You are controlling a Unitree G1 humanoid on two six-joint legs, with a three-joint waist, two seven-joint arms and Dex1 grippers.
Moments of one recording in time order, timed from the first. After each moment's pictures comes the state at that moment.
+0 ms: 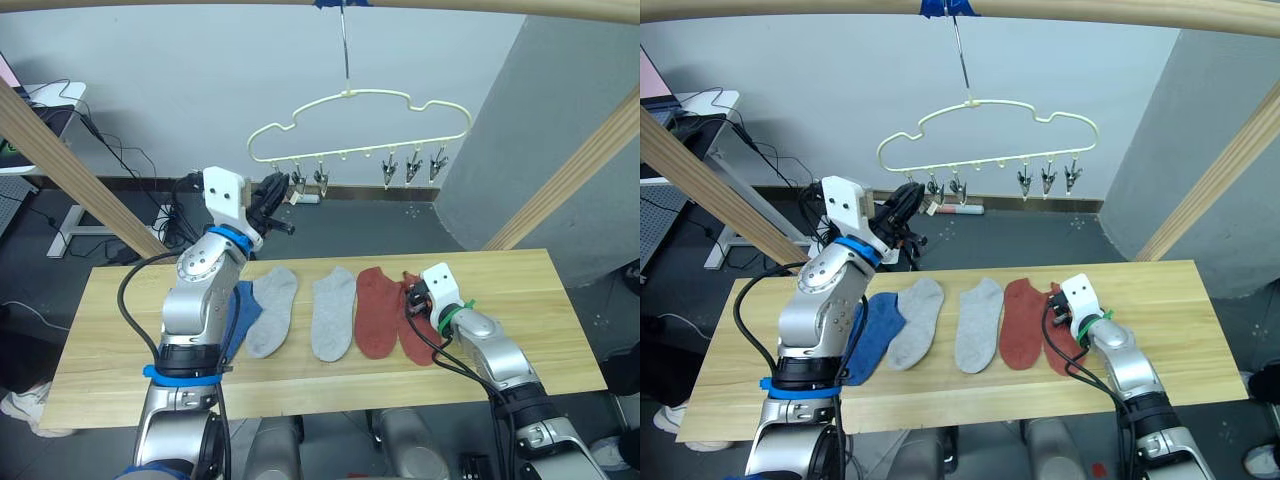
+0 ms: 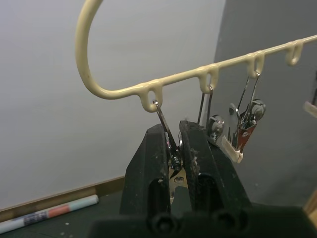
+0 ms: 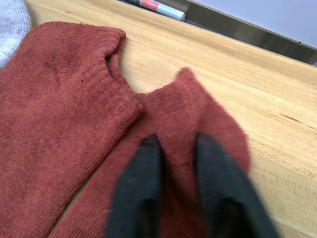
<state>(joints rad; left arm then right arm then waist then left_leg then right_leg) -0.52 0.28 0.13 -0.02 -0.38 0.34 -0.42 -0.30 -0.31 0.15 0.25 0.06 0.37 0.33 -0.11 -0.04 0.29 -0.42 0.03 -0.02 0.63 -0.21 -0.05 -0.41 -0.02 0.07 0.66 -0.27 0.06</state>
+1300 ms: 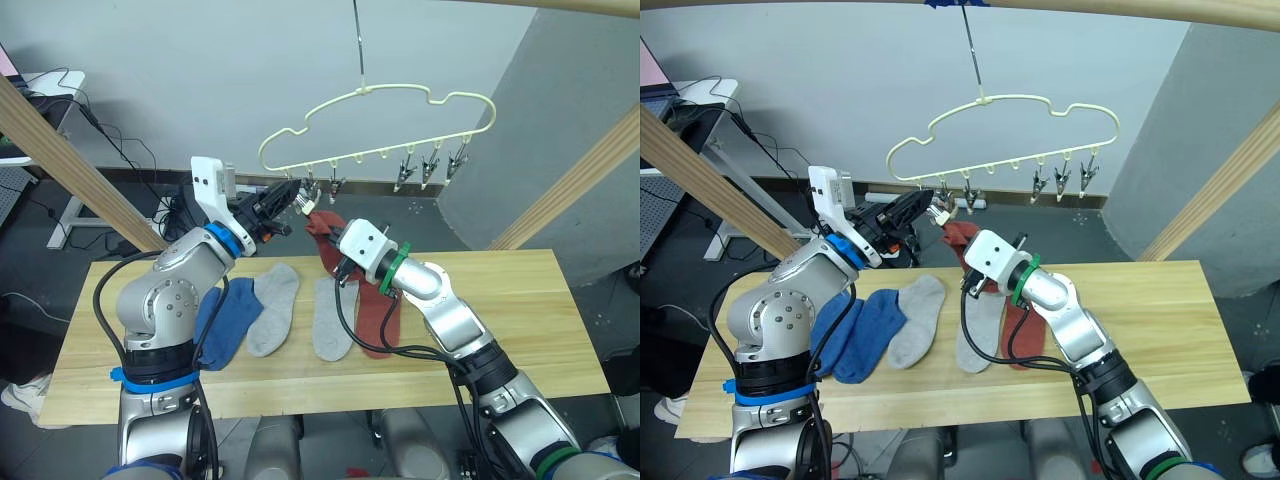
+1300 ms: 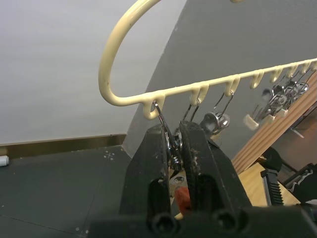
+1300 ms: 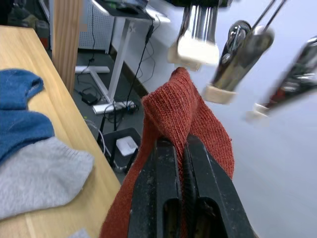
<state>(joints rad) -0.53 0.33 0.24 -0.20 -0.74 0.78 -0.38 -0.57 -0.18 0.38 0.08 -0.15 0.04 0.44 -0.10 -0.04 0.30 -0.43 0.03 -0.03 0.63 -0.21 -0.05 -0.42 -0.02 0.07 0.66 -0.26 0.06</state>
